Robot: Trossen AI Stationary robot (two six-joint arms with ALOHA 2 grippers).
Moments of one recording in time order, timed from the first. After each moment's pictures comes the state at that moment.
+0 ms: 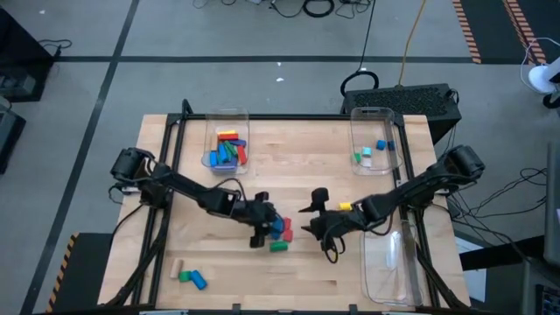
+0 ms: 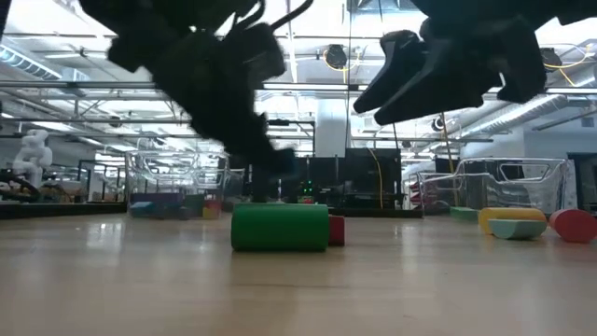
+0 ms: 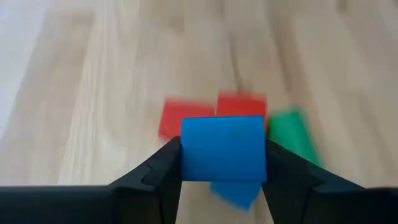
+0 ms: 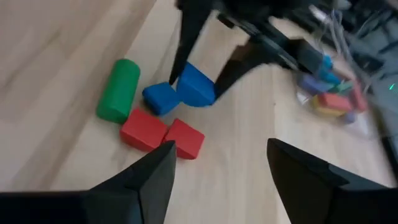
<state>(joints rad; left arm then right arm) -0.24 1.73 0.87 0.13 -0.03 -0.18 0.41 1.53 0.81 0.05 0.45 -0.19</state>
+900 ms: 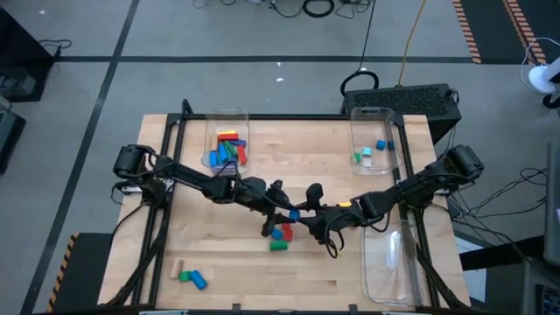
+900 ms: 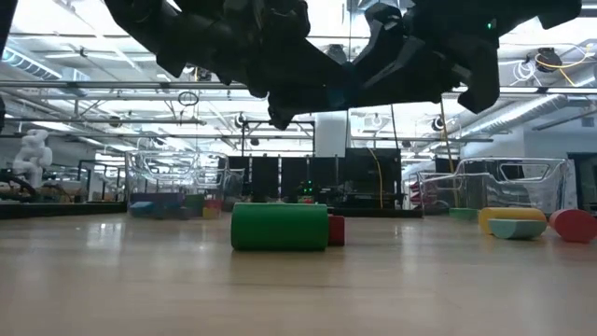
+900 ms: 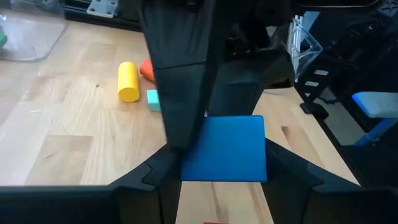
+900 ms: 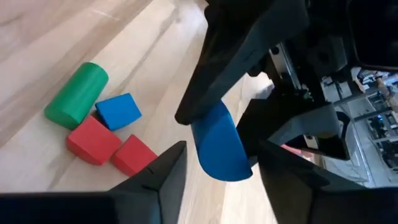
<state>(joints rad) -0.11 1.73 0.90 0.46 0.18 -0.20 0.37 1.53 0.81 0.19 0.47 -0.51</state>
